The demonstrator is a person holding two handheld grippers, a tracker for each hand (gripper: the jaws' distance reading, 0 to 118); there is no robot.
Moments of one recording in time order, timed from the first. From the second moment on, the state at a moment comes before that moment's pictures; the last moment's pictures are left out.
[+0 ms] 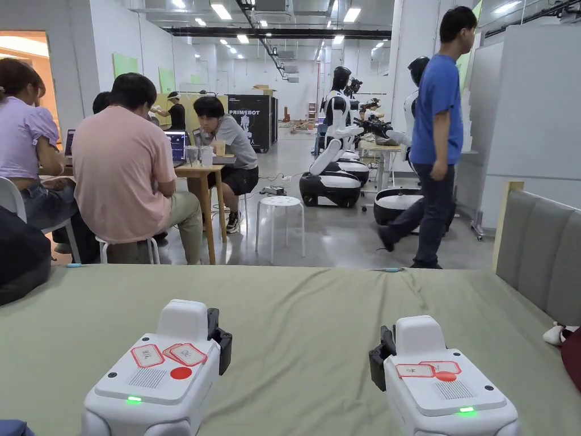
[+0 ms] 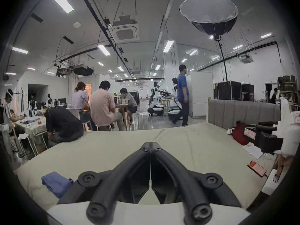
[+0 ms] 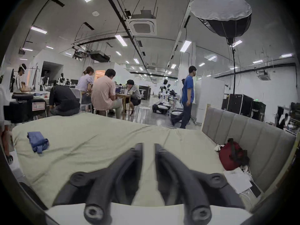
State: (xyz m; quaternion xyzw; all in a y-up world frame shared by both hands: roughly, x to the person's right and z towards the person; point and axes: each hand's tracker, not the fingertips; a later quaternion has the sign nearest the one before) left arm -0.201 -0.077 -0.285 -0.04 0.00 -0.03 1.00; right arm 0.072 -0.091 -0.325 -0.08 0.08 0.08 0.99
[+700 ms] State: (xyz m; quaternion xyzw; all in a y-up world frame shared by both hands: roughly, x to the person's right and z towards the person) left arm -0.236 -0.086 -0.270 0.00 0.02 -0.02 1.00; right arm 0.057 -0.088 -0.319 -0.04 0.08 0.05 1.00
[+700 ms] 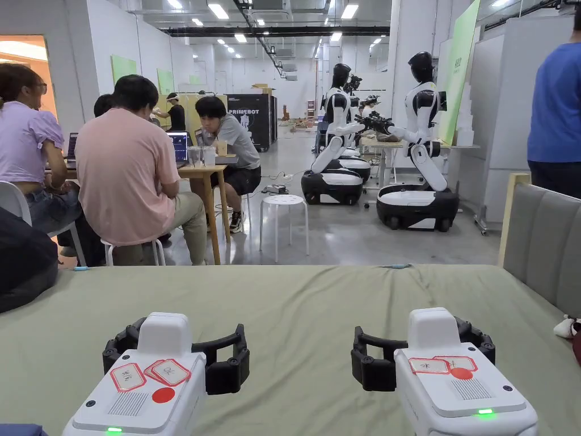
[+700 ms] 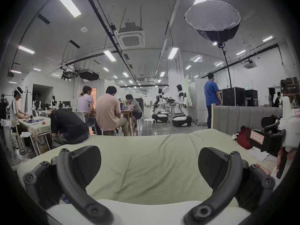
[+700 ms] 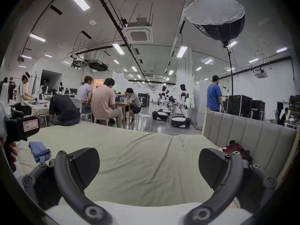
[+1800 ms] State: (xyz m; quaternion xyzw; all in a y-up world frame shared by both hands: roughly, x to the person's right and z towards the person) left arm -0.234 -0.094 -0.272 -0.01 0.02 -0.03 1.00; right arm 0.048 -0.084 -0.318 -0.08 0.10 0.05 0.99
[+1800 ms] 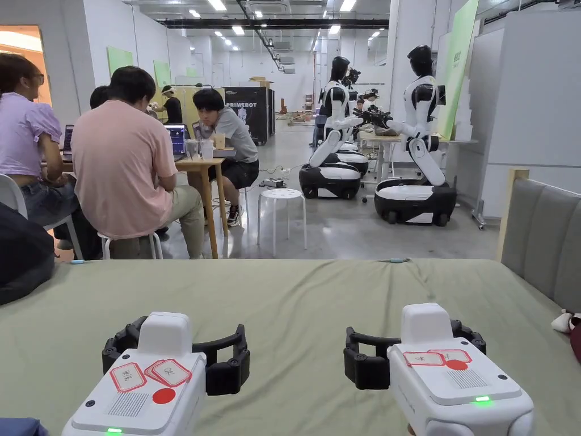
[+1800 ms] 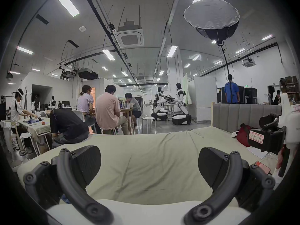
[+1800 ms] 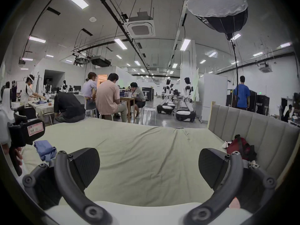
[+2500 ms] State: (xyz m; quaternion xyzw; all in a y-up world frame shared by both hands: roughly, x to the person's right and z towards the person) left arm -0.232 -0.095 -0.271 -0.01 0.02 -0.02 1.00; right arm 0.041 -0.074 -0.305 -0.08 -0.03 0.05 1.00
